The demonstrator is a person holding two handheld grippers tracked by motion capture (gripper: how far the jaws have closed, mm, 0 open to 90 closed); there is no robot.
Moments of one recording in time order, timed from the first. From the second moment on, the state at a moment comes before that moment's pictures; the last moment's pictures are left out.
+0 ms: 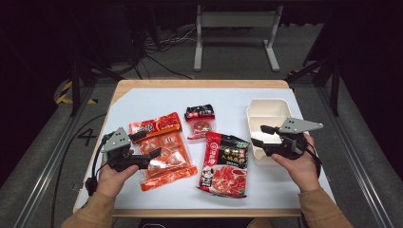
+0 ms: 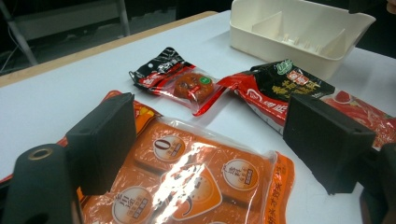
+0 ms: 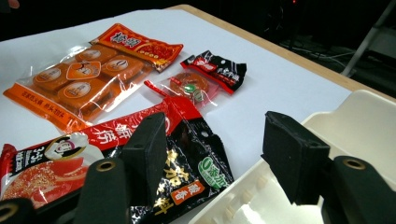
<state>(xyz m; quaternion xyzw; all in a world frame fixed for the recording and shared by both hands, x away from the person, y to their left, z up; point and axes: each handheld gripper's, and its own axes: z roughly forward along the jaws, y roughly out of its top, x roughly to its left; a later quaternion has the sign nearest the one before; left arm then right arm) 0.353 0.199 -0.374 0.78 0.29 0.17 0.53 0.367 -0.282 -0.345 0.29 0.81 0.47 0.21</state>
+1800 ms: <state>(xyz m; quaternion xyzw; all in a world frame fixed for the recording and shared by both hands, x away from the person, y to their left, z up) 0.408 0.083 -0.373 0.80 0.24 0.11 0.54 0.361 -0.306 -0.338 0.28 0.76 0.54 0.23</state>
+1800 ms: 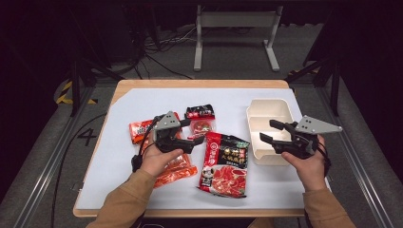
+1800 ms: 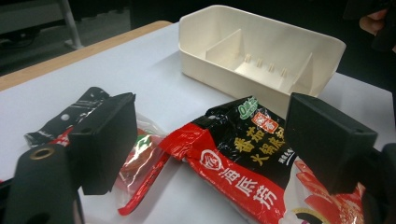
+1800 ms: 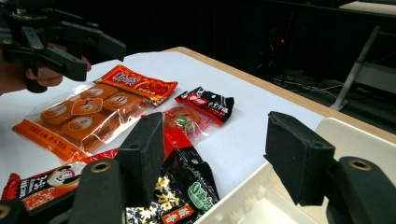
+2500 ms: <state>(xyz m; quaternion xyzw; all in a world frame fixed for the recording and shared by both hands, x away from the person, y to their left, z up) 0.436 0.048 -0.416 0.83 0.29 0.04 0.48 0.360 -0.304 -0.337 0.28 0.76 0.54 0.23</state>
